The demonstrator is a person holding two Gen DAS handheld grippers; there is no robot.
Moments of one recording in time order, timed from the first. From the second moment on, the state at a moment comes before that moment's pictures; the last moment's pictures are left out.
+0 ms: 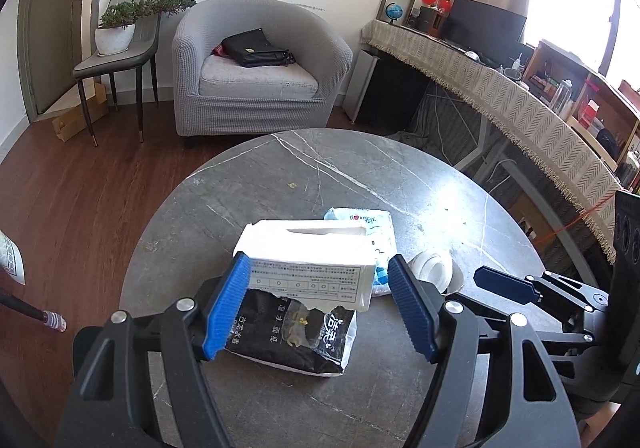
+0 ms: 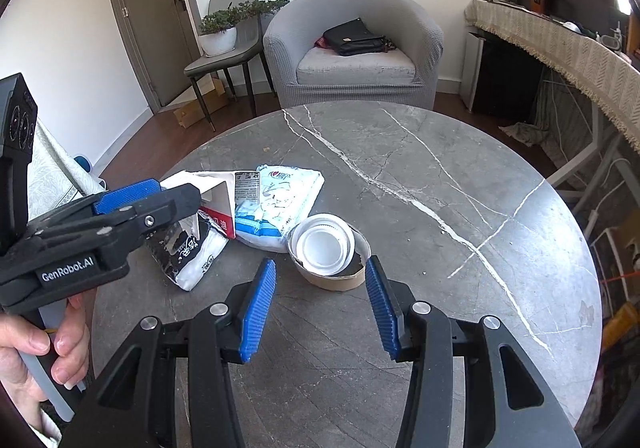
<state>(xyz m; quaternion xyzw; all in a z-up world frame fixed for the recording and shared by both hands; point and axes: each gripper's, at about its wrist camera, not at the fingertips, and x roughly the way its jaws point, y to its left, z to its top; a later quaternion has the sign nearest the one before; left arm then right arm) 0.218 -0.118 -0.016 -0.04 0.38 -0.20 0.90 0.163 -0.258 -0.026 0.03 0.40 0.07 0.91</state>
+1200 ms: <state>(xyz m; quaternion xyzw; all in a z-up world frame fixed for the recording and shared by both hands) 0.239 -0.115 -0.020 -0.01 0.37 -0.23 0.90 0.188 -0.242 -0.035 -0.01 0.40 0.06 0.91</state>
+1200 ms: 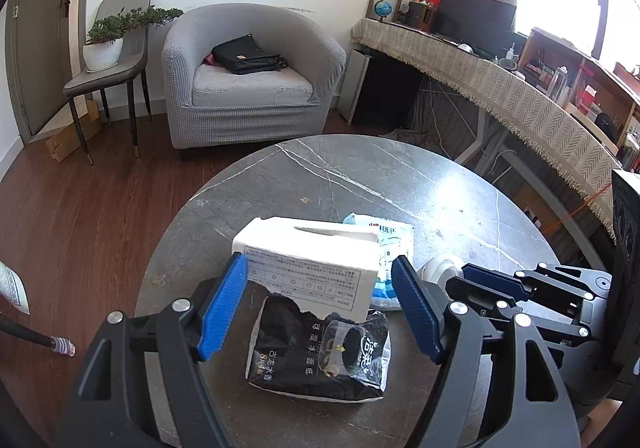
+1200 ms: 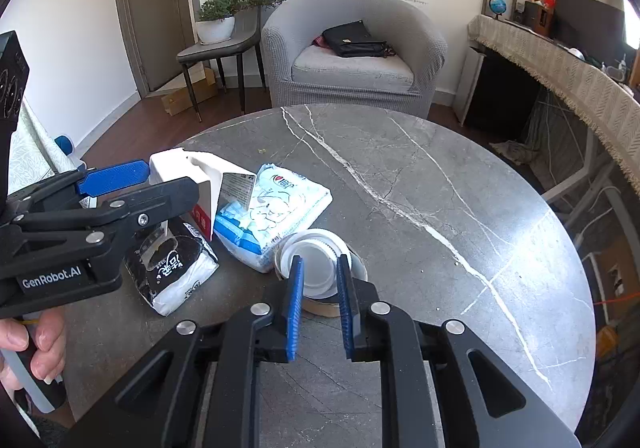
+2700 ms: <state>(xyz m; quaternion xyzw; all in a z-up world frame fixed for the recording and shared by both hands) 0.224 -0.065 0.010 -0.06 0.35 -0.18 0.92 0.167 -0.220 0.004 -0.02 0.36 0.08 0.93</state>
